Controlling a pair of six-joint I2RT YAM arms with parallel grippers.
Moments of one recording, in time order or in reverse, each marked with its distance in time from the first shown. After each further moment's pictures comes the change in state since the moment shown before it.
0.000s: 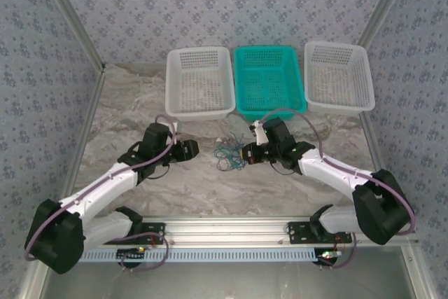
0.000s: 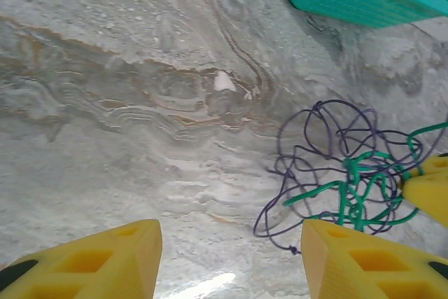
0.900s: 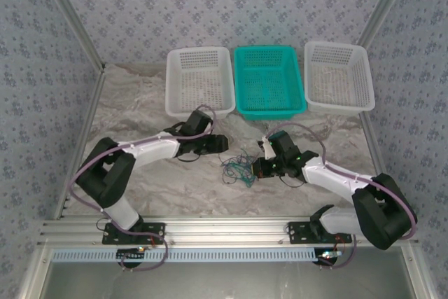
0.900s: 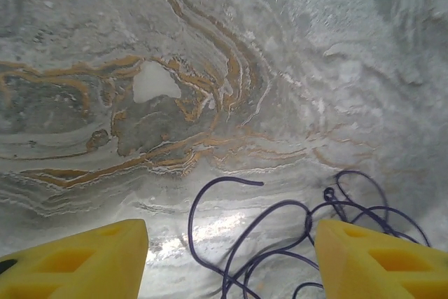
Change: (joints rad) left arm -0.180 0.582 0.370 -0.027 -0.056 -0.051; right arm -0.031 -0.042 -0.143 -0.098 0.029 -0.003
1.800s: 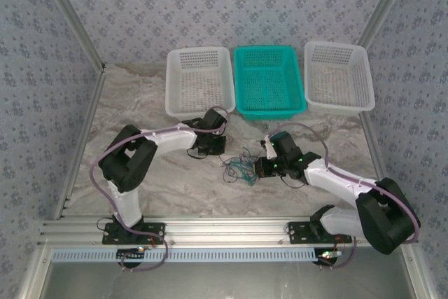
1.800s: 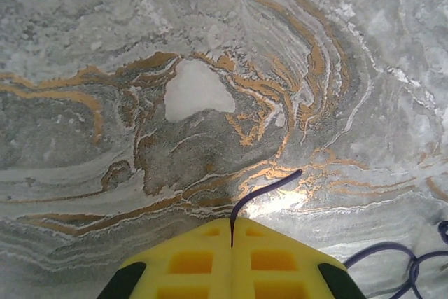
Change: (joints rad) left arm -0.045 0.200 0.187 -0.203 -0.124 0.054; right arm -0.005 -0.039 -0.014 -0.001 0.047 0.016
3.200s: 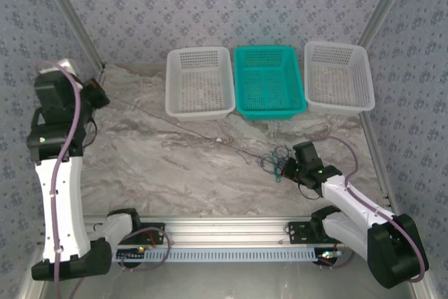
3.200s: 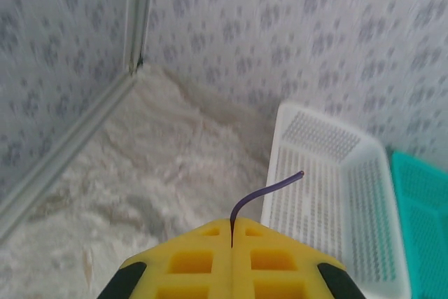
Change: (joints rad) left arm 0.851 -0.829 0.435 -0.498 -0.083 0.248; right arm -0.213 -0.257 -0.165 -0.142 0.306 0.281
